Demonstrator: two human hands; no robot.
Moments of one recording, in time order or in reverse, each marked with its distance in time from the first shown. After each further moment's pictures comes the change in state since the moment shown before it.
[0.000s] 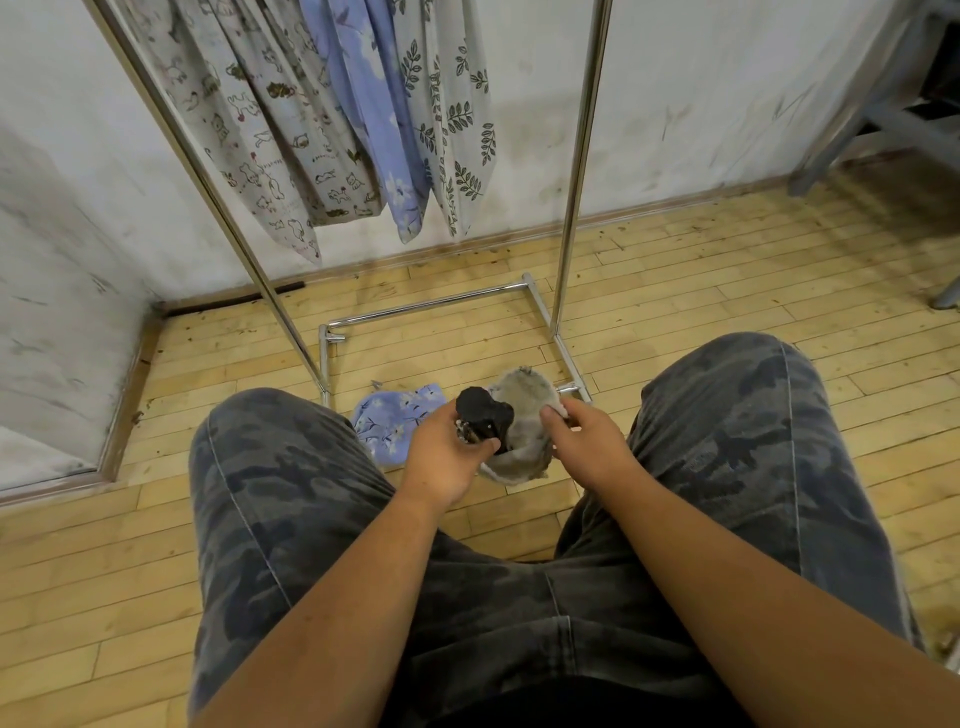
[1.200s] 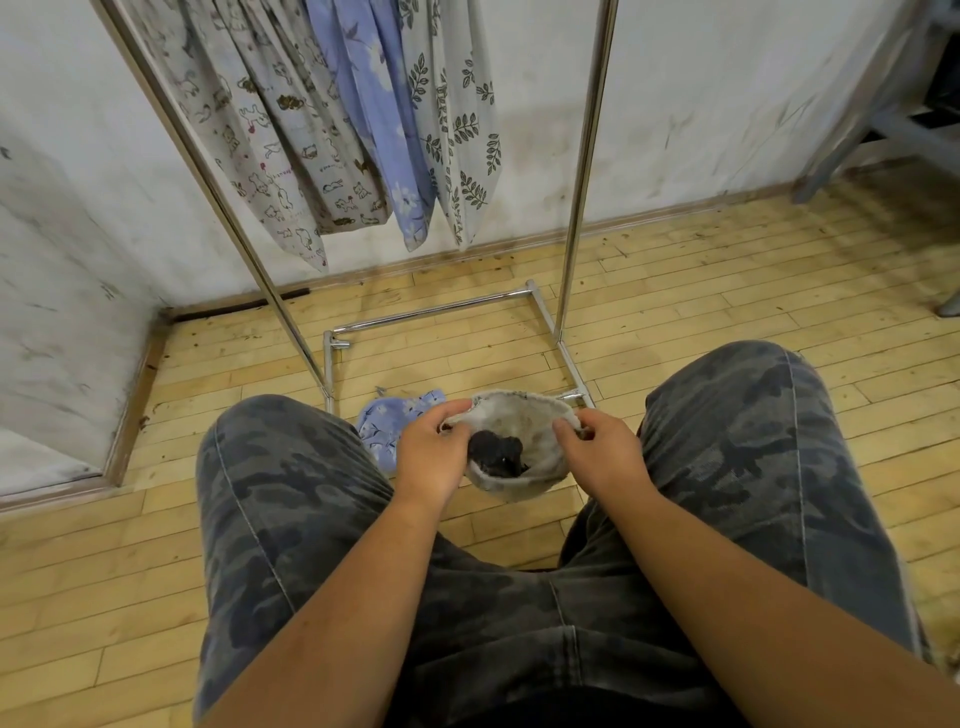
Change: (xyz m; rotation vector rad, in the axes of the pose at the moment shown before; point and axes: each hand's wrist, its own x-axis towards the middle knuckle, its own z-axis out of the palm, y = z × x) left_hand 0.004 -0.002 -0.008 -0.294 0.142 -0.181; right_hand -0.001 0.002 -0.002 -0.178 0.149 0.015
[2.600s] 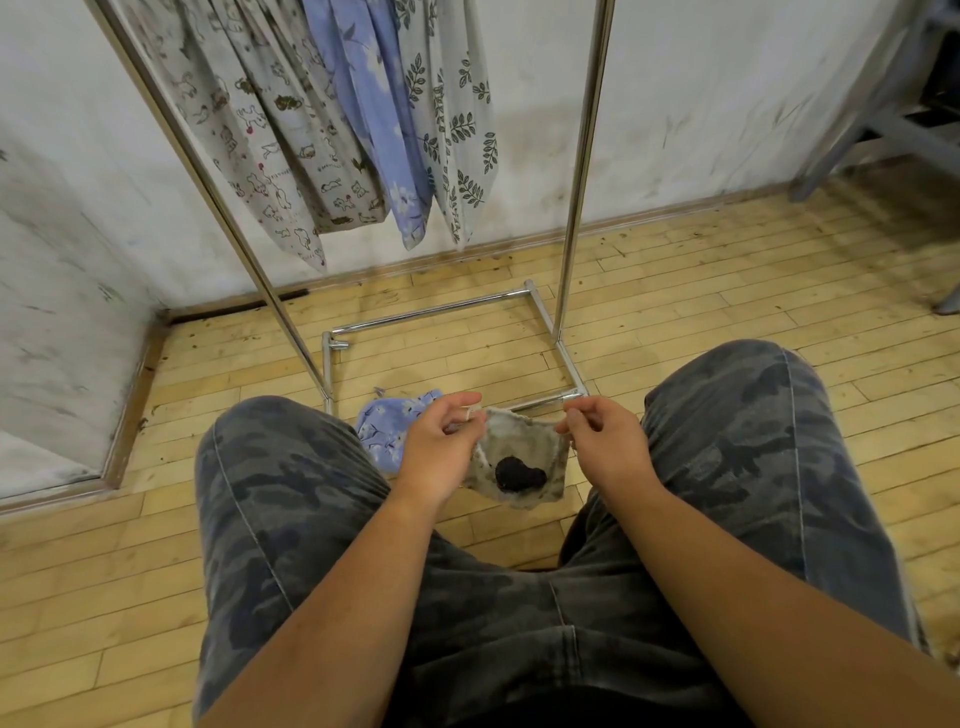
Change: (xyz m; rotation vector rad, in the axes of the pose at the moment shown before) left_hand -0.001 0.005 0.001 -0.139 -0.136 0.044; right_hand 0.001 -0.010 -0.006 0.241 0.034 0.077
